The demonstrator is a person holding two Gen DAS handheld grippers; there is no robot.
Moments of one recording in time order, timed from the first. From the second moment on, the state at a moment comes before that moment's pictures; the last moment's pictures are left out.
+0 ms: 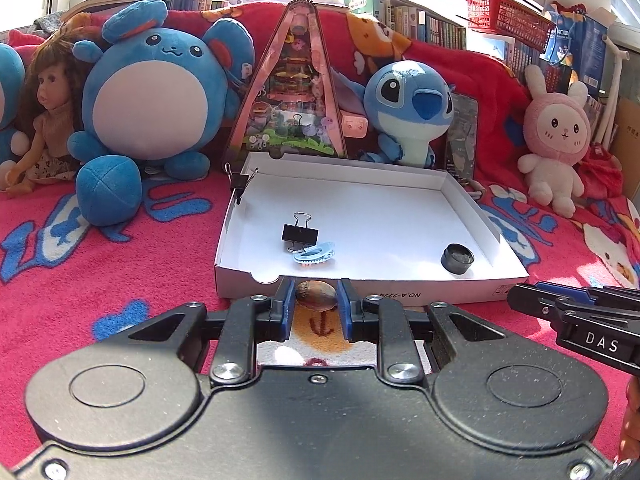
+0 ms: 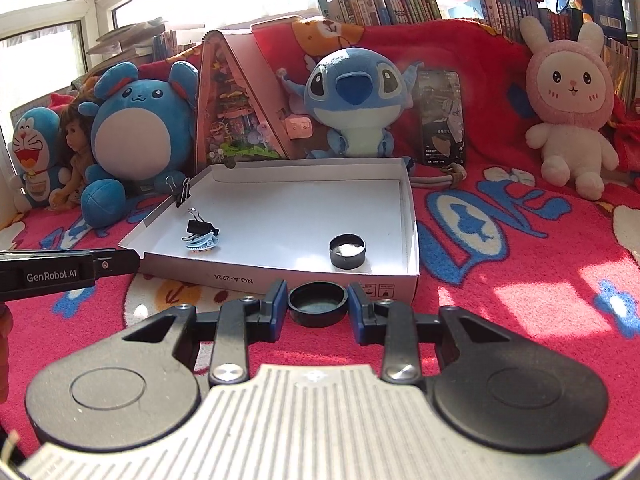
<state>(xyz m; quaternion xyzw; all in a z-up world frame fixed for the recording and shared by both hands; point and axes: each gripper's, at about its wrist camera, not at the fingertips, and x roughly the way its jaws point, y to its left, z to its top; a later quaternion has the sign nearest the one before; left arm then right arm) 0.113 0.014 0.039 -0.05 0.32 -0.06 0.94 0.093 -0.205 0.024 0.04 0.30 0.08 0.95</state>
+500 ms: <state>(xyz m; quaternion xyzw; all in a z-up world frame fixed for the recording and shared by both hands) 0.174 0.014 0.041 -0.06 0.36 -0.06 0.93 0.167 -0.226 0.043 0.12 0.35 0.06 0.93</state>
